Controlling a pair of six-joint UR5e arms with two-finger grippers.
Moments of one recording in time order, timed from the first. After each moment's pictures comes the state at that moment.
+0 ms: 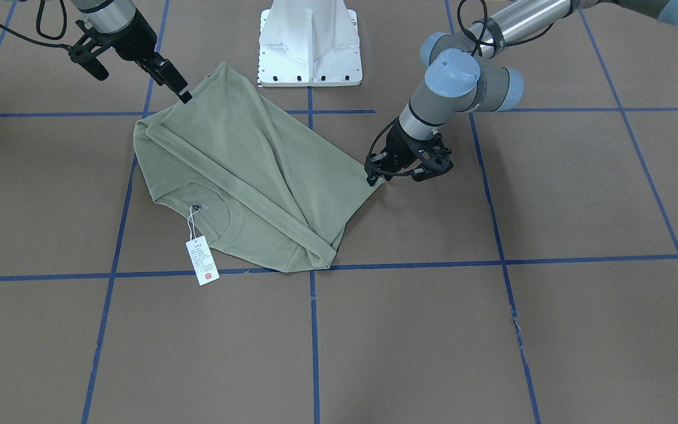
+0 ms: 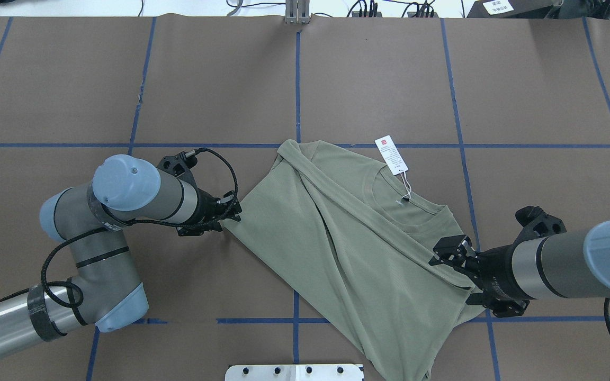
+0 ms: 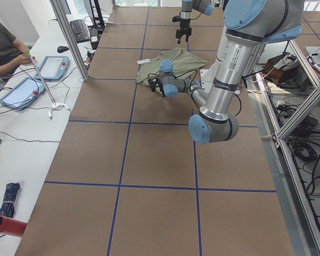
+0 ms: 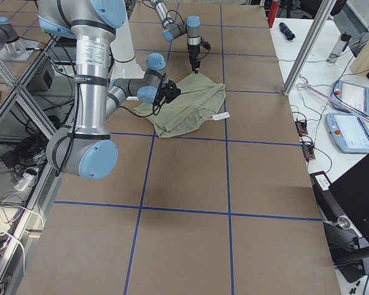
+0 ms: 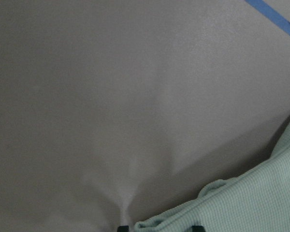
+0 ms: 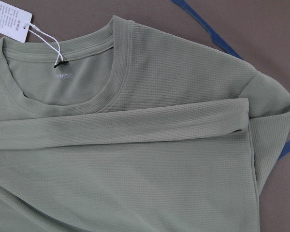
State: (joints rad) left arm -0.51 -2.00 -1.63 -2.14 -1.92 -1.75; right arm 0.41 -1.67 2.26 -1.16 1.86 2.14
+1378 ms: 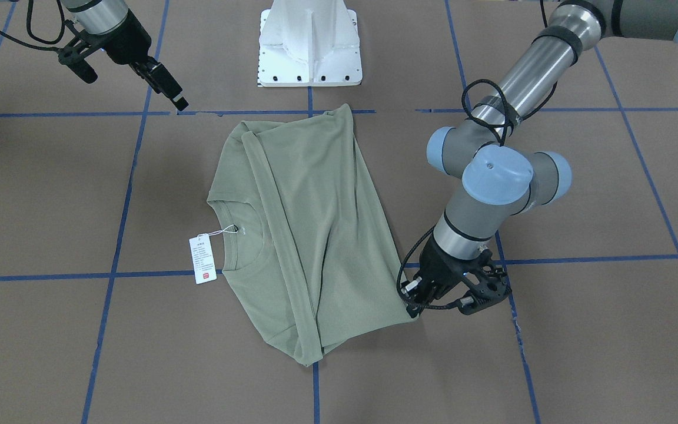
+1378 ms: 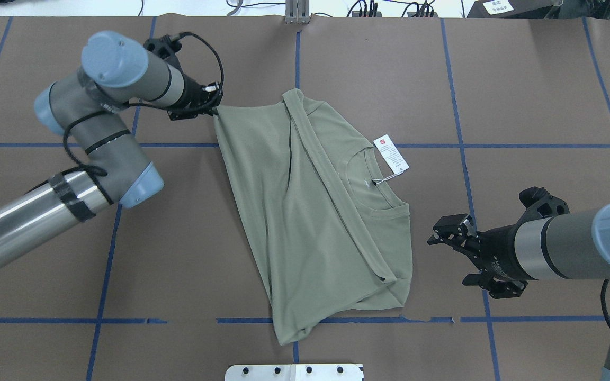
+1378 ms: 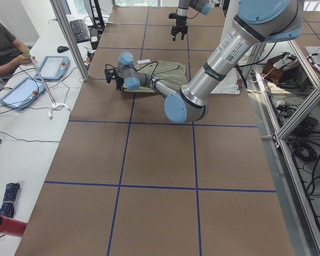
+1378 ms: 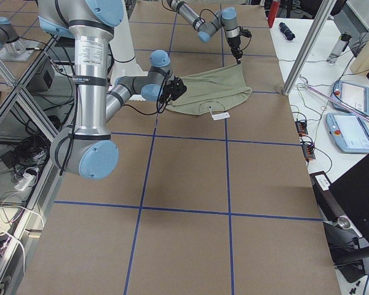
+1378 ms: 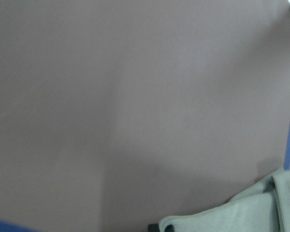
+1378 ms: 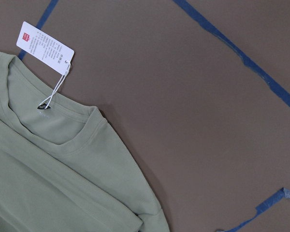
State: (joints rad) left arm -0.84 -2.40 -1.05 -2.32 -1.89 -1.50; right arm 0.48 -1.63 2.26 -1.16 1.86 2.14
